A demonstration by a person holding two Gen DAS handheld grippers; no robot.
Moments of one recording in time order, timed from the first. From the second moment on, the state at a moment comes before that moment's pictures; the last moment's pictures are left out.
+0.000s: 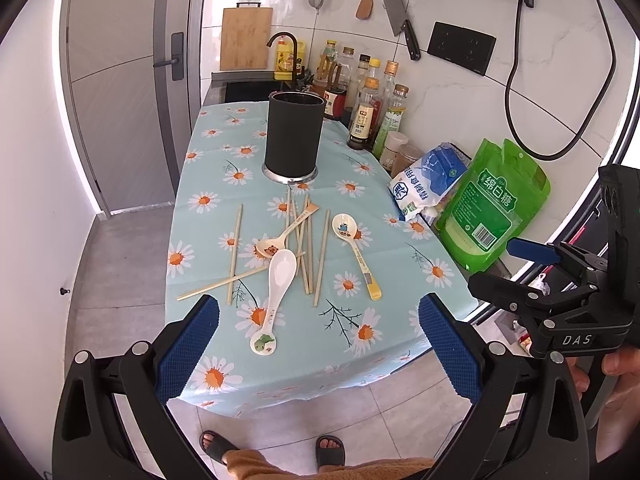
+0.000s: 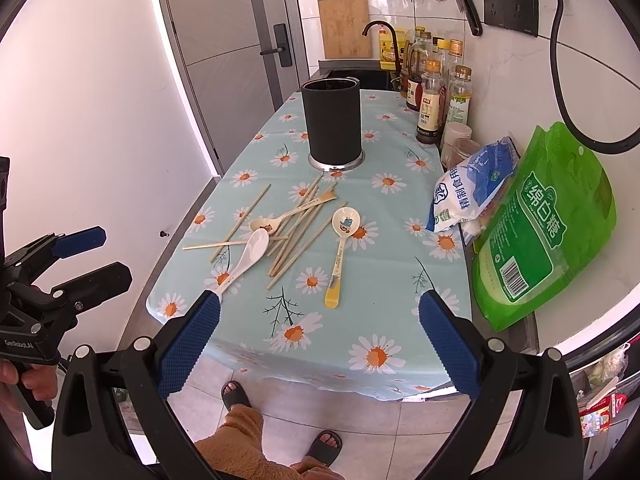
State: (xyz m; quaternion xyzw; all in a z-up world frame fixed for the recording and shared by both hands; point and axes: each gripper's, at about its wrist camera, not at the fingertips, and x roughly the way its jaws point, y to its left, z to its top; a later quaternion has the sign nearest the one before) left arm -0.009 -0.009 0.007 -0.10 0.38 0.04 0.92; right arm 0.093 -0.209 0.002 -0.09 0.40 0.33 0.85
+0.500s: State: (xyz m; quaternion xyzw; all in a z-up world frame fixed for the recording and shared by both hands) left arm -0.008 -0.006 0.005 -0.10 0.38 0.04 0.92; right arm 0.099 -0.210 -0.003 -0.08 0.41 0.33 0.84
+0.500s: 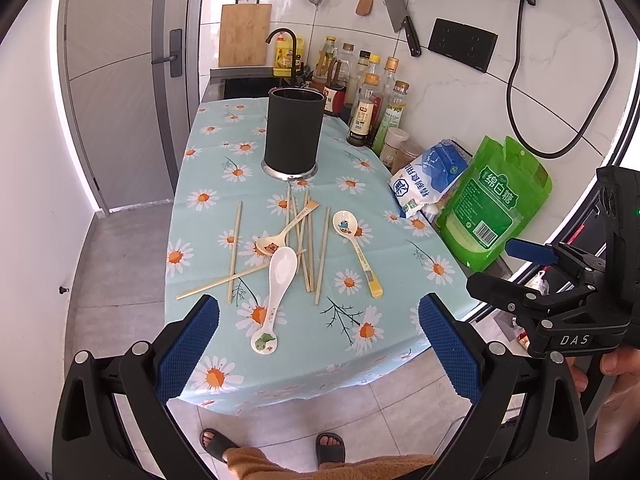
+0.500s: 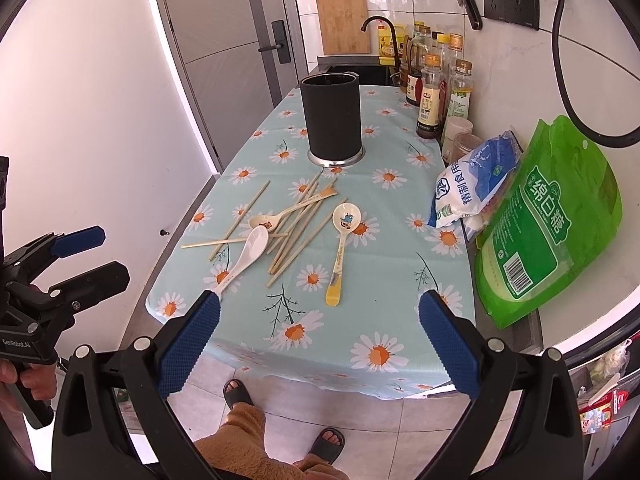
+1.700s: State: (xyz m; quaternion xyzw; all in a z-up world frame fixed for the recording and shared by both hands) left arm -0.006 -0.013 0.004 -0.11 0.39 0.06 0.91; right arm 0.110 -0.217 -0.001 -0.09 0.42 0.34 0.84
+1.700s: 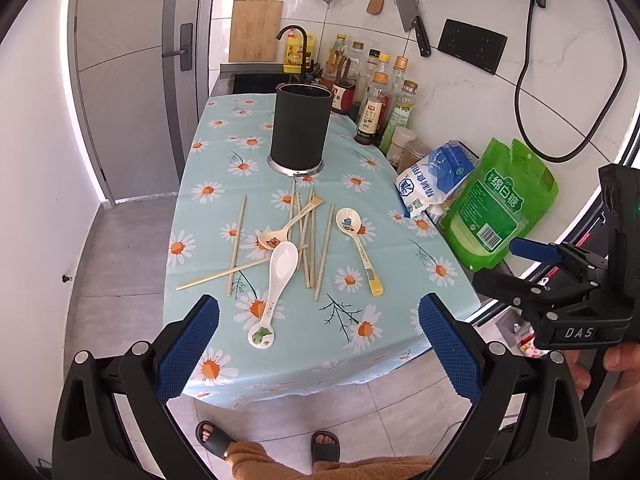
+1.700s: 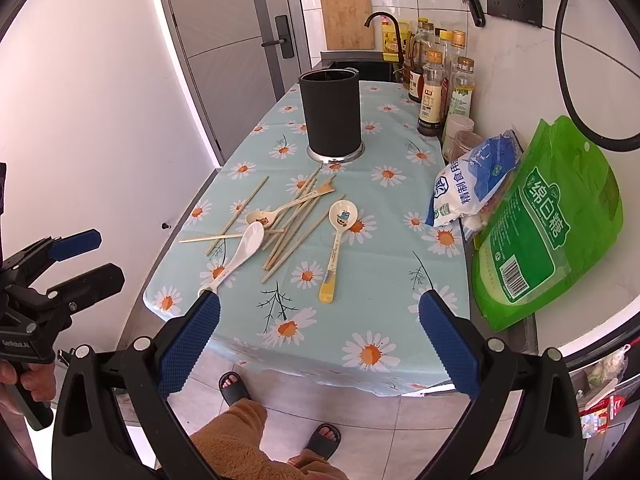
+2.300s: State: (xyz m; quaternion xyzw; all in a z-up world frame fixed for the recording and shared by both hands) left arm 0.032 -0.004 -0.023 -0.10 0.44 0.06 0.89; right arm 0.156 -0.212 -0.026 -0.06 0.47 0.36 0.80
